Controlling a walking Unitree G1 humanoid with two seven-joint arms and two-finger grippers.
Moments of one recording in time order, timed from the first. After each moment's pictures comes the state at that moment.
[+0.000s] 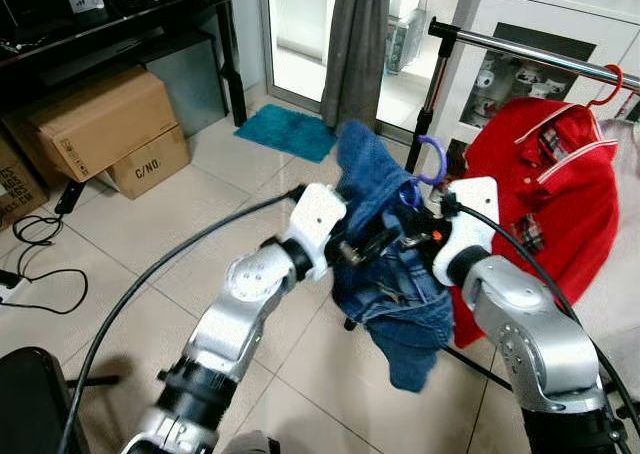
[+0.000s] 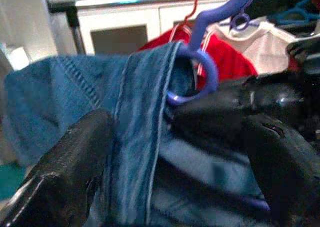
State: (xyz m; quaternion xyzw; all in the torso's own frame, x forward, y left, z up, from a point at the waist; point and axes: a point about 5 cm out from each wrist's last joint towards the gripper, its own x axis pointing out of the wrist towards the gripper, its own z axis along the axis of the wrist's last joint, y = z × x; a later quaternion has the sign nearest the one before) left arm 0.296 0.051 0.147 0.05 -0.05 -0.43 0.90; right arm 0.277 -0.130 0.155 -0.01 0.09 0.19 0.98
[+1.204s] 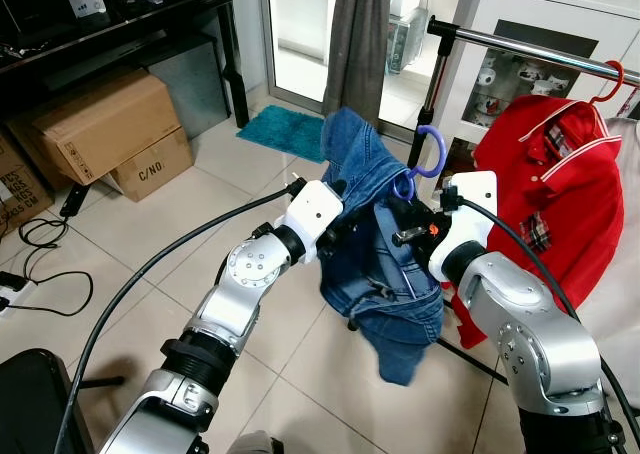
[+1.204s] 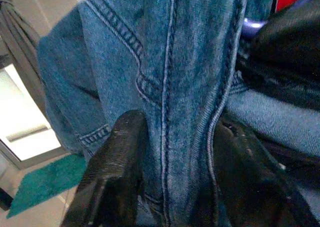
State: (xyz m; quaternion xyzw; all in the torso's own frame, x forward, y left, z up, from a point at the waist) left arm 0.324 0.068 0.128 0.16 -0.05 -0.36 0.92; right arm 0.274 -0.125 0.164 0.03 0.08 0.21 0.97
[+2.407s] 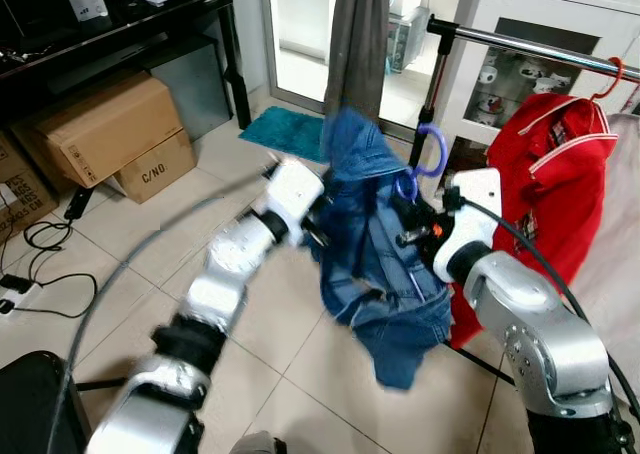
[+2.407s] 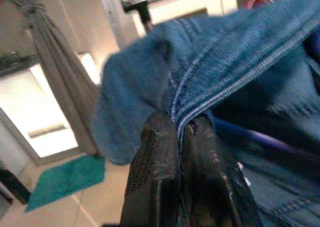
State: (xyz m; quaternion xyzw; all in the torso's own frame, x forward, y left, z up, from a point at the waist) left arm 0.343 0.093 0.149 0.14 -0.07 -0.32 0.93; right arm 0.273 -0.129 0.165 0.00 0.08 0.20 0.98
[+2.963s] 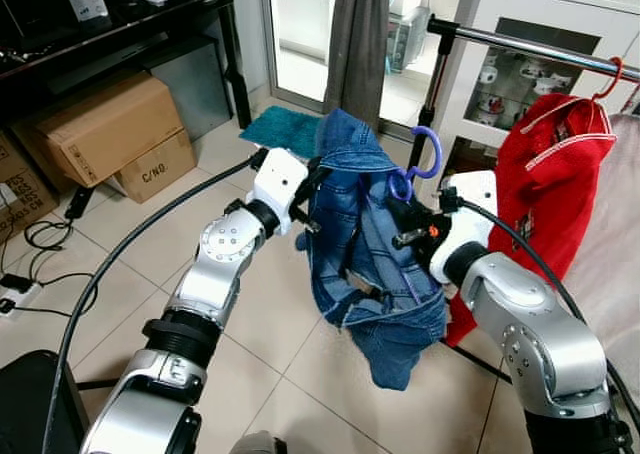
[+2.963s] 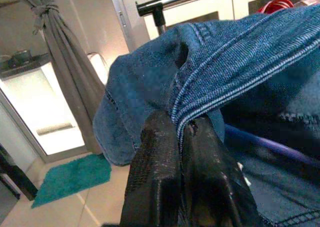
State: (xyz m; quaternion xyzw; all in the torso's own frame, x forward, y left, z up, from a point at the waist) left arm 0.345 0.099 0.152 0.14 -0.08 -0.31 0.94; right arm 0.273 -0.128 0.166 0.00 0.08 0.21 0.98
